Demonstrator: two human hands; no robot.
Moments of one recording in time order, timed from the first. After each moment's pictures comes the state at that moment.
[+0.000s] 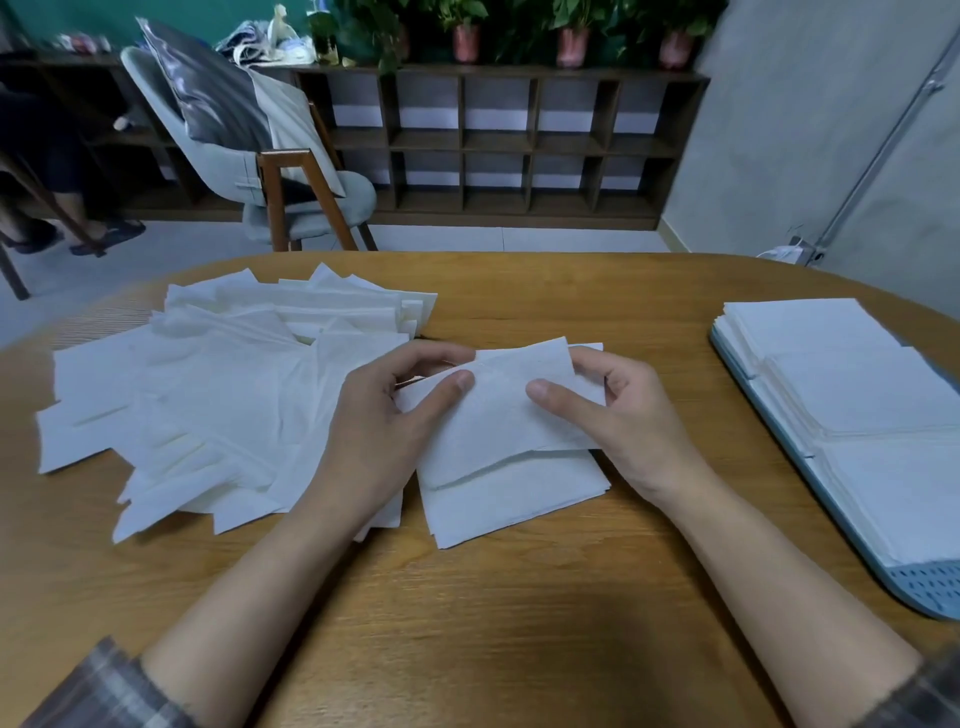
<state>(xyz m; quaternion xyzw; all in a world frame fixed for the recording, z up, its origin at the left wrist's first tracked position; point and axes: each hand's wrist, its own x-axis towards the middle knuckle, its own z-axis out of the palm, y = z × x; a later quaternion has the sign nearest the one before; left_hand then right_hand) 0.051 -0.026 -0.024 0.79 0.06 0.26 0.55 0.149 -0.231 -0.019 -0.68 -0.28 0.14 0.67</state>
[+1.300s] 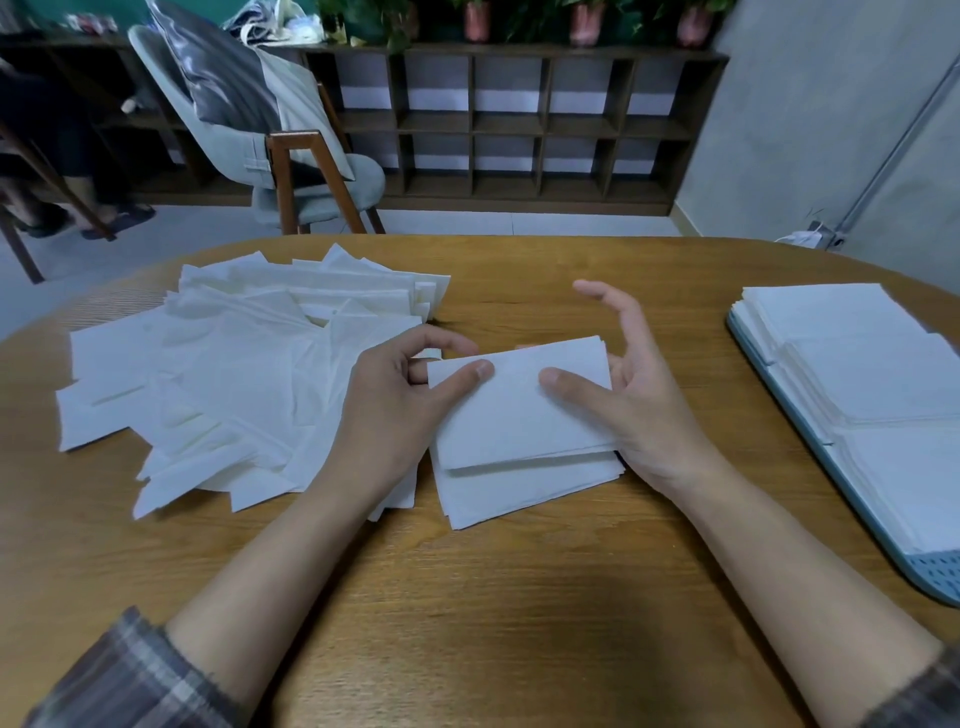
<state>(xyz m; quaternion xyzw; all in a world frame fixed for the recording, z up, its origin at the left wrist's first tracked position) 0.051 -0.026 -0.026 0.75 0.11 0.22 0.61 0.146 -0.229 -0.020 -0.63 -0.26 0.18 0.71</state>
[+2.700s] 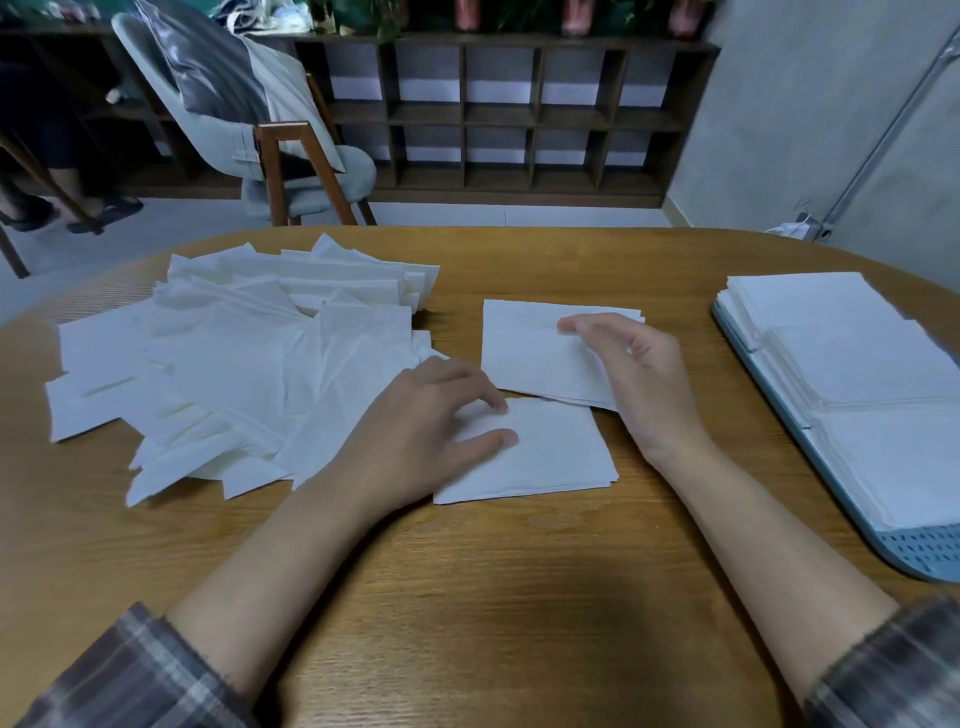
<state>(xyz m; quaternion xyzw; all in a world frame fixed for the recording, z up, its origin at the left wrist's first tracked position) 0.048 -0.025 -0.047 0.95 -0.07 0.15 0.27 0.168 -0.233 -0.034 -0.74 -0.22 0.01 0.64</state>
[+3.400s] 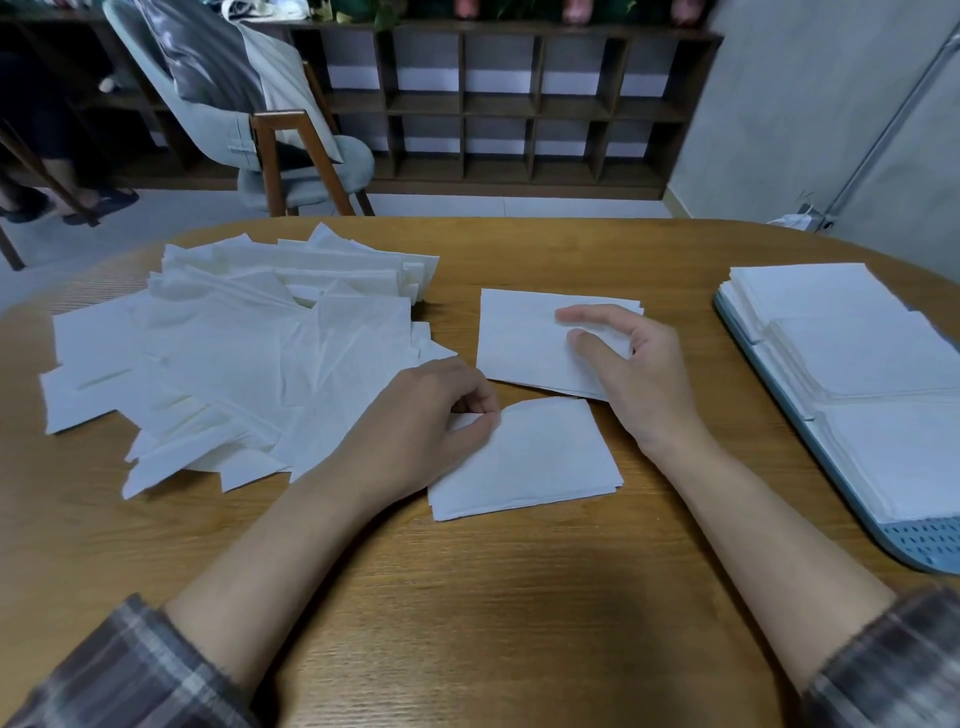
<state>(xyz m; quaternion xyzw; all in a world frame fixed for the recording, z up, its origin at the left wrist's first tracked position) 0.049 -0.026 -0.045 0.93 -0.06 0.11 0.34 0.166 -0.233 -0.035 -0.77 -0.24 -0.01 0.60</state>
